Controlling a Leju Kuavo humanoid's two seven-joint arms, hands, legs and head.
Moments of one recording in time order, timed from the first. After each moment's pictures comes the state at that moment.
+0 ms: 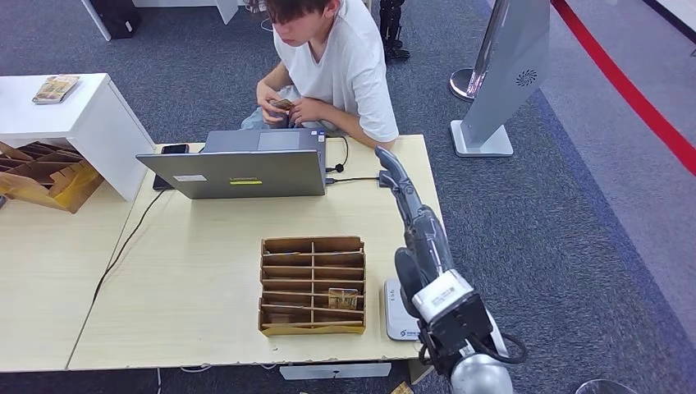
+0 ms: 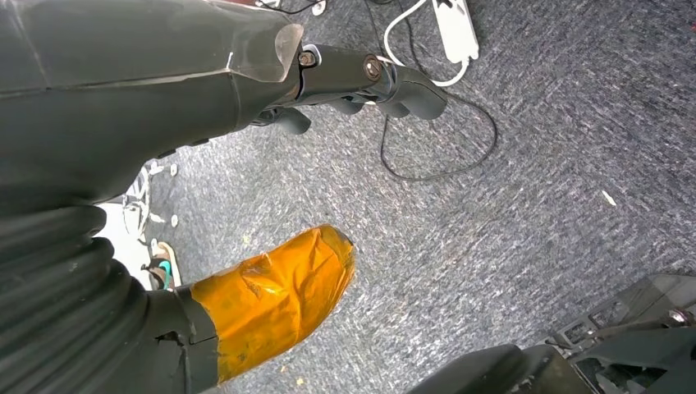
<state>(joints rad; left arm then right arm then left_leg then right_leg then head) -0.02 -0.14 0.37 -0.21 -1.27 0.40 -0.08 -0.15 0.03 0.57 -1.87 0.28 -0.16 -0.16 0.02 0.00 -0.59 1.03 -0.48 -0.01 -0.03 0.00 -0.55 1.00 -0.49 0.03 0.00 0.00</state>
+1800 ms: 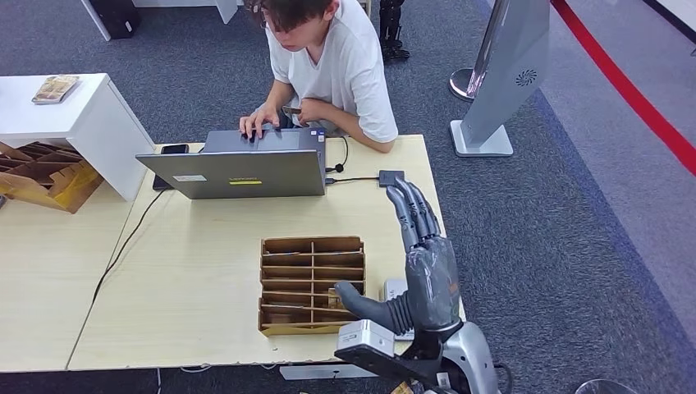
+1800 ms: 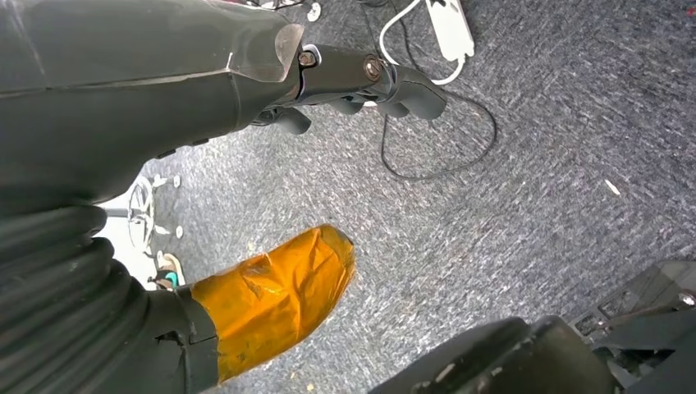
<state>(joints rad) -0.02 -0.15 0.37 -0.21 -1.32 0.38 -0.07 -0.04 0.01 0.61 -1.78 0.98 -0.44 -0.09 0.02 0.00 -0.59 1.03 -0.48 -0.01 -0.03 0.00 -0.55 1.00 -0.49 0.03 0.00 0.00</state>
